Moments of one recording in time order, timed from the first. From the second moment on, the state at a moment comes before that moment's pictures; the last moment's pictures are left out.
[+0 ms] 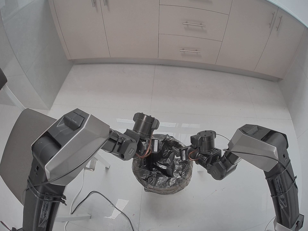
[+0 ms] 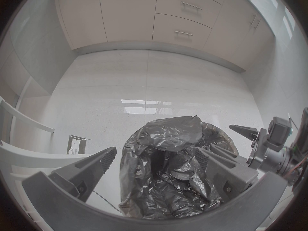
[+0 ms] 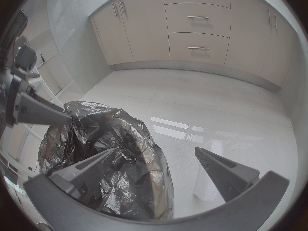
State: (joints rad) left arm -0.58 2.49 -1.57 -0.18 0.28 -0.31; right arm 0.45 2.60 -1.20 -1.01 -0.14 0.05
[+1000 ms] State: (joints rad) left arm -0.56 2.73 -1.93 0.01 0.38 -0.24; right arm 0.44 2.59 -1.18 -1.05 -0.14 0.05
